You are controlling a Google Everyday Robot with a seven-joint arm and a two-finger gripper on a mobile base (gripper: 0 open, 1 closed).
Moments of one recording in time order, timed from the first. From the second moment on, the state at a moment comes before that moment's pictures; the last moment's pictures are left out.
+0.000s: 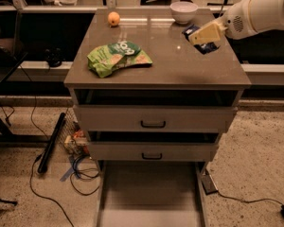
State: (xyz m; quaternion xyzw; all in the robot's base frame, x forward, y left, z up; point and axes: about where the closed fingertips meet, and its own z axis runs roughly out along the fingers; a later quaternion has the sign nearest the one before) arm 0.688 -0.177 0.951 -0.35 0.81 0.18 0.44
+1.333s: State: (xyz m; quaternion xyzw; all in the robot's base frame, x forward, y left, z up) arm 0.548 -0.141 0.753 -0.41 0.84 0.24 0.26
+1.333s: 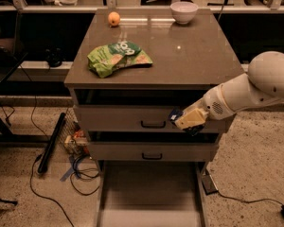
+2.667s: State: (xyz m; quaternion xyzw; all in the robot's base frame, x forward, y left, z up) arm 0.522 -0.093 0.512 -0.43 0.83 0.29 0.22
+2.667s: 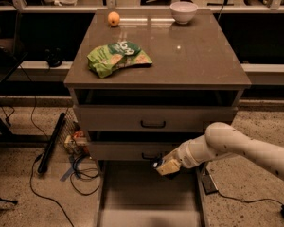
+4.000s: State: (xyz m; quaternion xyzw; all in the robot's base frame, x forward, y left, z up) arm 0.532 -0.068 0.379 -0.36 0.86 0.29 0.22
